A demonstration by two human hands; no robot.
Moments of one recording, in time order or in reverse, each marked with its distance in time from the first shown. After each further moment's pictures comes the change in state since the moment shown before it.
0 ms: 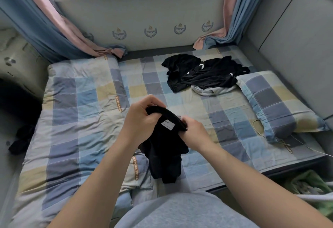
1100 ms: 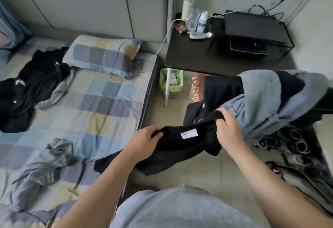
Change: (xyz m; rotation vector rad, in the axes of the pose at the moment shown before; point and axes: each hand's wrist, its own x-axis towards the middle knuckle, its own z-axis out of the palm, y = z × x) left_hand -0.249 0.036 0.277 0.447 -1.428 0.303; right_hand -0.494 0.186 -0.008 0.444 1.273 0.700
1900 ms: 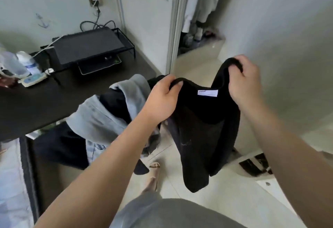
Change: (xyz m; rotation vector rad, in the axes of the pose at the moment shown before) left_hand 0.110 0.458 0.265 -0.342 -0.390 0.762; right_hand -0.030 0.076 -0.443 -0.152 0.981 0.057
